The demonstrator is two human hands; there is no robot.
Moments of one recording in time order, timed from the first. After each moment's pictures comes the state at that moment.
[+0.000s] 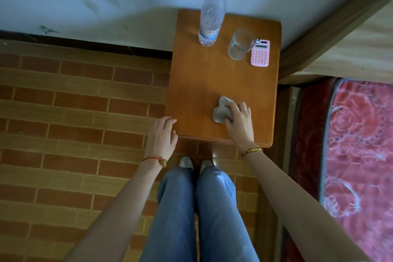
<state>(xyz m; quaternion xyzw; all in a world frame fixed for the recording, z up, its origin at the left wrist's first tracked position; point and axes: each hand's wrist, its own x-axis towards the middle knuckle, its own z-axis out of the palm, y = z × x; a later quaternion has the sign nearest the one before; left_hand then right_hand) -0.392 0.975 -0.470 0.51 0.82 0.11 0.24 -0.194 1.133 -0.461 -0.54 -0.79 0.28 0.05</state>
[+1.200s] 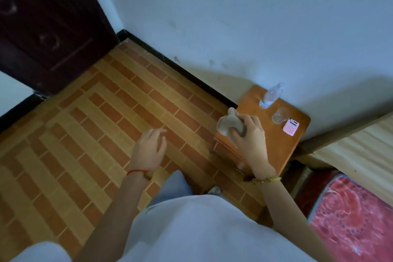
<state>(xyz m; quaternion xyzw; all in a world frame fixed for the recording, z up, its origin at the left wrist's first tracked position) -0.350 0.729 -0.117 0.24 0.93 0.28 0.09 -0.231 0.991 -0.102 -0.28 -0.88 0.35 0.14</state>
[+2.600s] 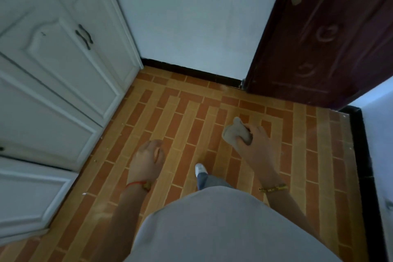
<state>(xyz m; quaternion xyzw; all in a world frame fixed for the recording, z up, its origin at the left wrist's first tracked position) -0.496 0.117 -0.116 -0.37 0.88 0.29 -0.07 -0.707 0.331 -0.101 0.23 -0.90 0.34 -0.10</state>
